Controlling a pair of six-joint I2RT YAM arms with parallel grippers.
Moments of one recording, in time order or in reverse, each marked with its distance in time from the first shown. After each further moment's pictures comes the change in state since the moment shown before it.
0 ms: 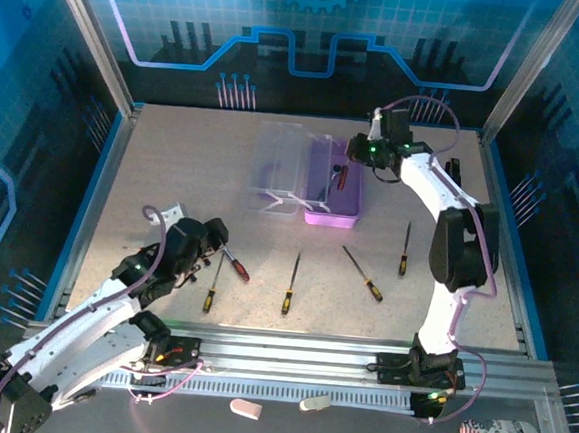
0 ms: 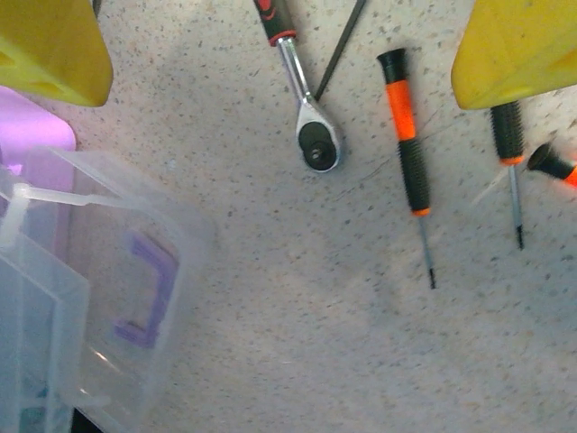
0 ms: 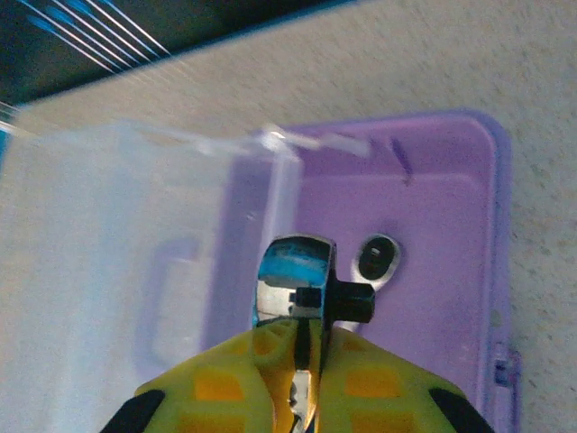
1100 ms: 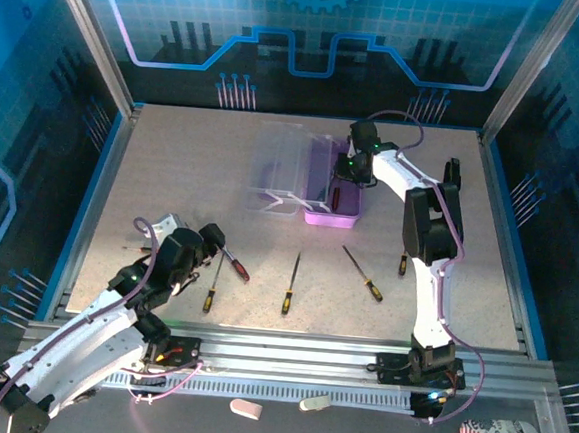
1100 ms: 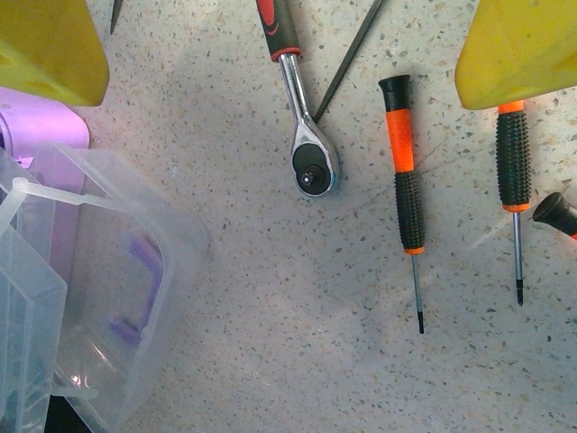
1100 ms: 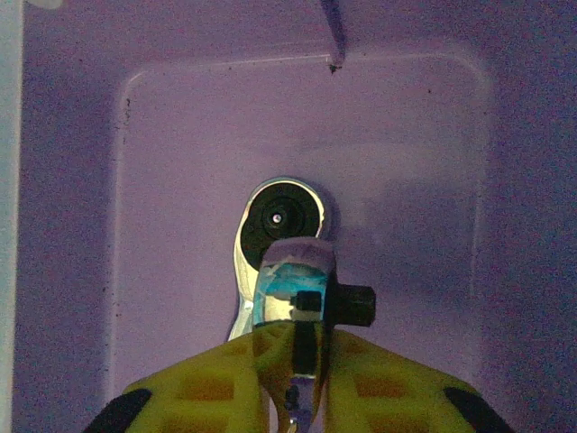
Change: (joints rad) left arm 0.006 -0.079 -0.084 0.028 0.037 -0.094; right arm 0.055 0.298 0.196 -0.154 0.136 -0.029
